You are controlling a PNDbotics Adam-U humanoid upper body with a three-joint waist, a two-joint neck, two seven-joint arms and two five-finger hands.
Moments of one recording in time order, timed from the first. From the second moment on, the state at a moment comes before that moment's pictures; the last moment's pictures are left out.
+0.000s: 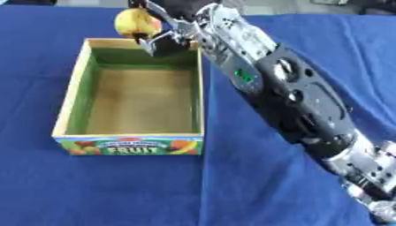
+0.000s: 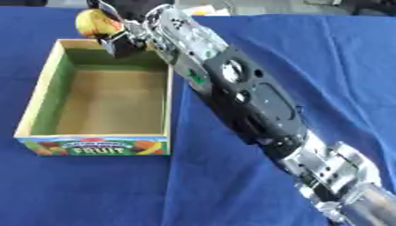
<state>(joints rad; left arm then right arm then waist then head) -0.25 0.17 0.04 -1.98 0.08 -0.32 0.22 -1.07 -0.25 0.45 -1.35 1.05 0.05 0.30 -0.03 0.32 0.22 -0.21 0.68</state>
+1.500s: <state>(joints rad) -0.26 0.17 0.04 -1.98 0.10 -0.33 0.21 -1.07 -0.19 0.44 -1.18 1.01 -0.09 0.66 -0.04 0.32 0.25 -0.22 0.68</state>
